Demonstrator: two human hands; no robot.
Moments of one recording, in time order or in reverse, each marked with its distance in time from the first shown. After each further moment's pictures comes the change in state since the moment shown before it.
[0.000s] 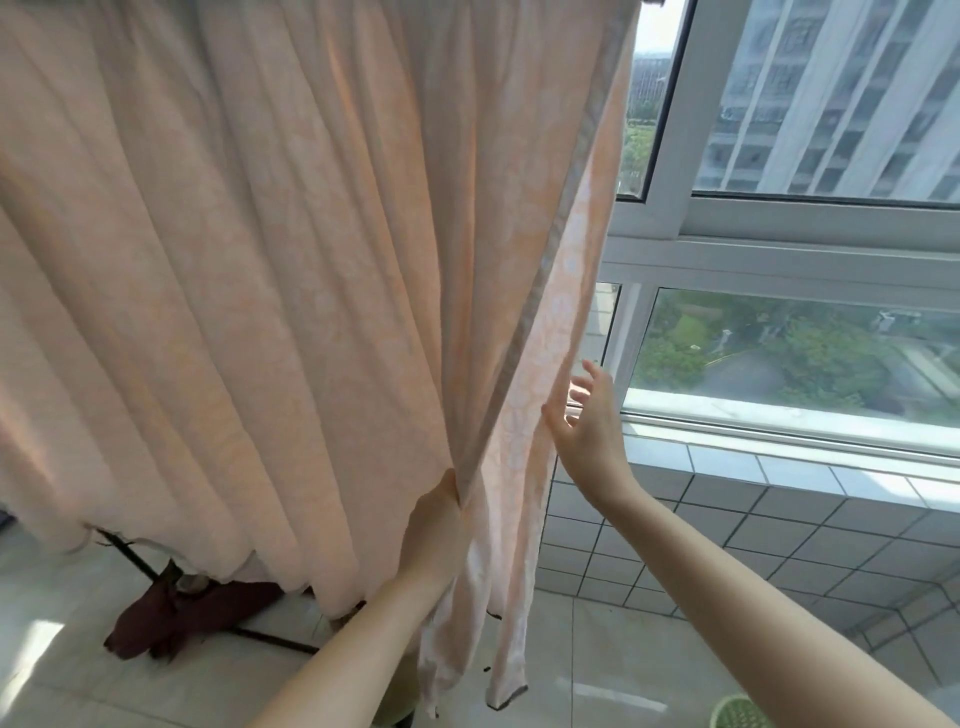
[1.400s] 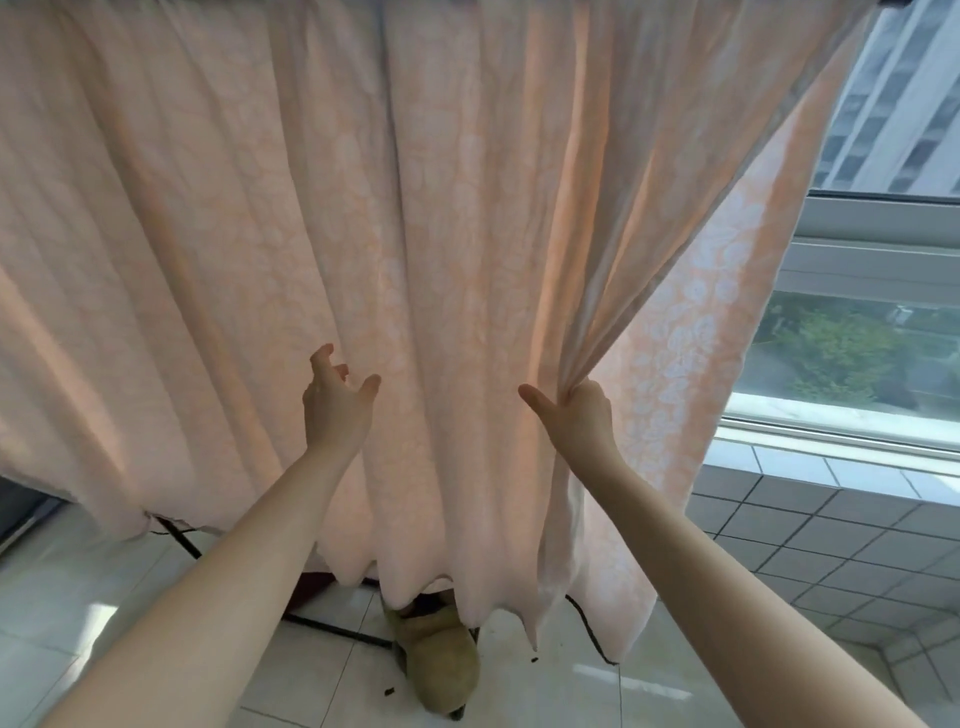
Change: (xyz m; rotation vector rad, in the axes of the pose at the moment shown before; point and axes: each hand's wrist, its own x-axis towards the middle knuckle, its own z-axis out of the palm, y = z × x) left_hand 0.084 -0.062 -0.233 -0.171 0.491 -0.131; right_hand 0.000 -0.076 0.131 -0.153 -0.089 0.207
